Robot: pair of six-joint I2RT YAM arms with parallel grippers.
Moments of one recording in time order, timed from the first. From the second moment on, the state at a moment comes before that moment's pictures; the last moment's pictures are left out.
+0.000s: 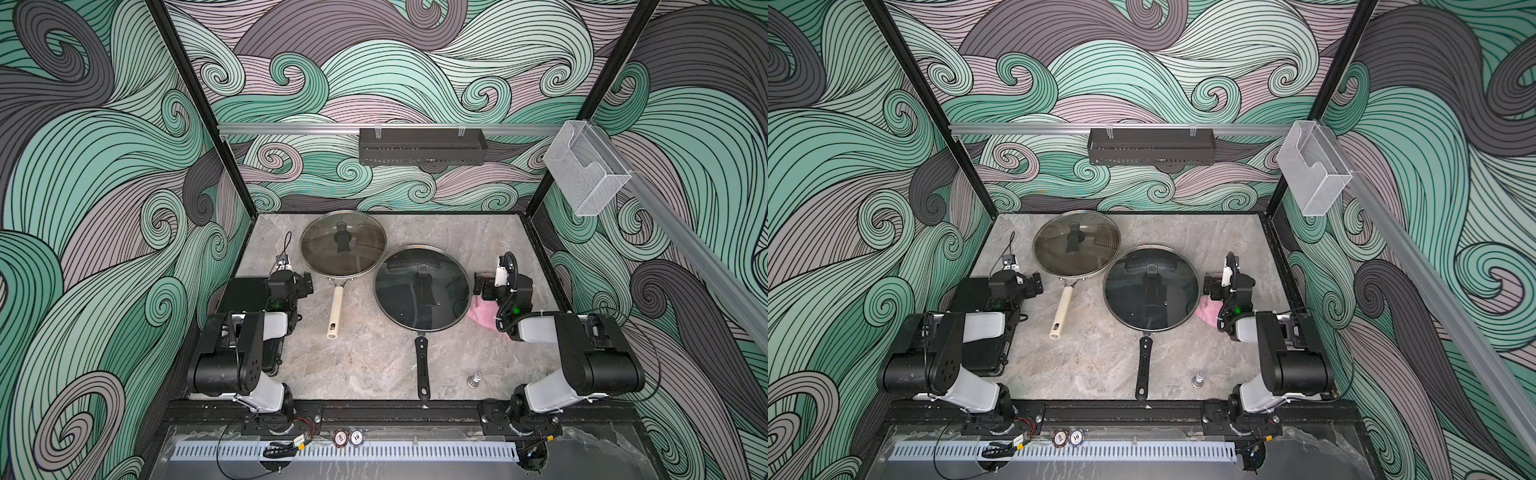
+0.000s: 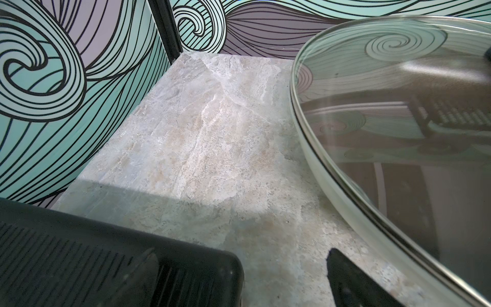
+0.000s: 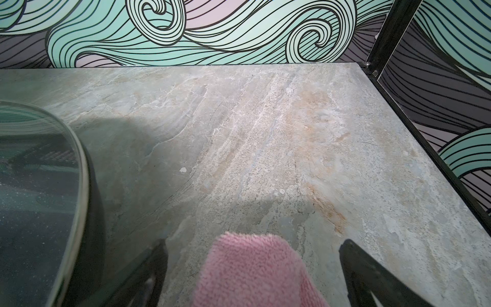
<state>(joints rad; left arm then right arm) 0.02 1.53 0.46 0.60 -0.21 -0.06 0.01 1.55 0.41 0.73 0.00 -0.02</state>
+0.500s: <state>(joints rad) 0.02 1.53 0.46 0.60 -0.21 -0.06 0.01 1.55 0.41 0.73 0.00 -0.02</state>
